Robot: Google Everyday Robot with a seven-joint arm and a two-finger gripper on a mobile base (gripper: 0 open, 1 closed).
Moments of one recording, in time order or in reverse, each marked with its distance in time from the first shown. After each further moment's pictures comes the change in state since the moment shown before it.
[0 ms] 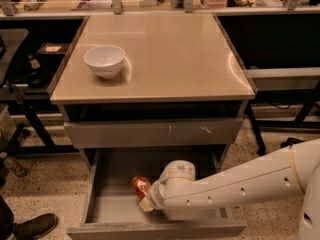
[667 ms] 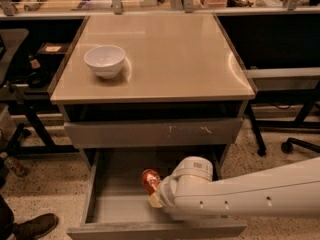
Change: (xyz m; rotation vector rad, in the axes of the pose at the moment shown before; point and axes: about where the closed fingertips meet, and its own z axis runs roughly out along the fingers) arm 0.003 -0.014 -0.065 0.058 -0.027 0.062
